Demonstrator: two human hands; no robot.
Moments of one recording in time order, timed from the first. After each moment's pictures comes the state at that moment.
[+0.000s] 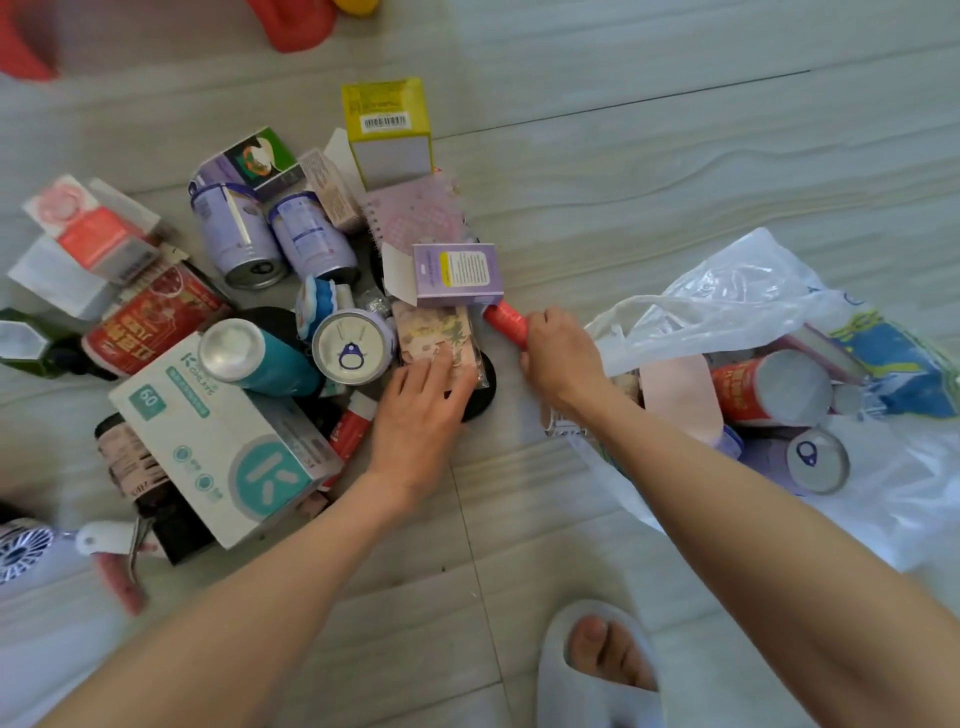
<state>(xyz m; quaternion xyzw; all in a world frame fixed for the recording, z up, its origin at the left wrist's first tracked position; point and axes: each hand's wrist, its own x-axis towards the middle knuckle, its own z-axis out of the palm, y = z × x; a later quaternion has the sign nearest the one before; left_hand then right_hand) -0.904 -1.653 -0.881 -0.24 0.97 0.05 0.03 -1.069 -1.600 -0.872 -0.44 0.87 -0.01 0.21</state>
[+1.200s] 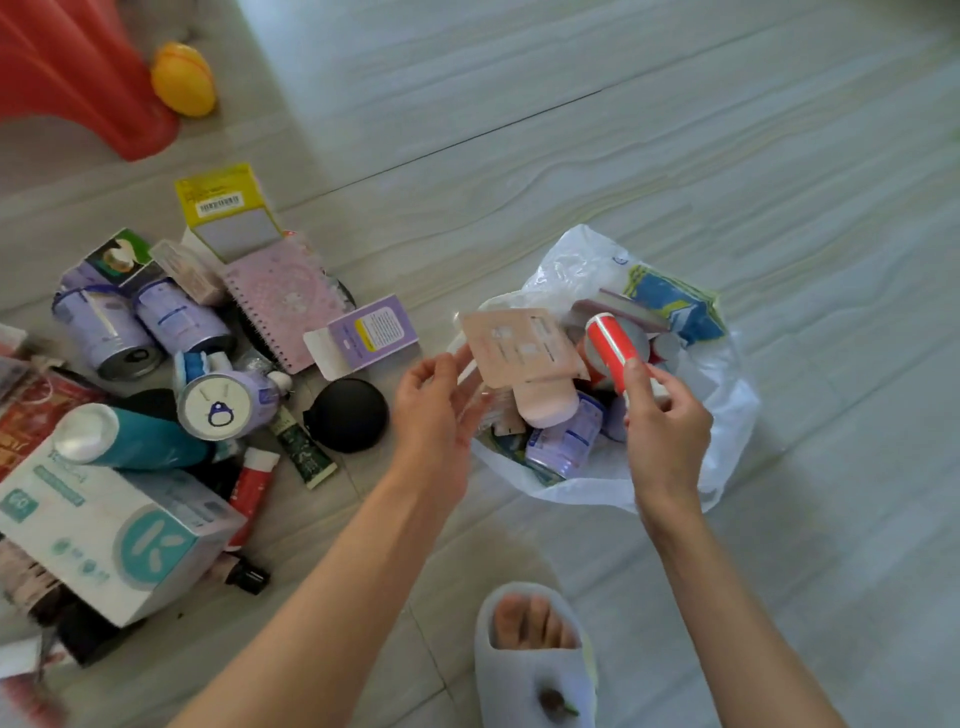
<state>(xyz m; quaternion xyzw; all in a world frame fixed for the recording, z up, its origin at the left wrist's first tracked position) -1.010 -1.558 -0.765 -0.50 0.24 0.82 -0.15 -1.078 -1.421 -0.777 0.13 0.83 -0.53 0.09</state>
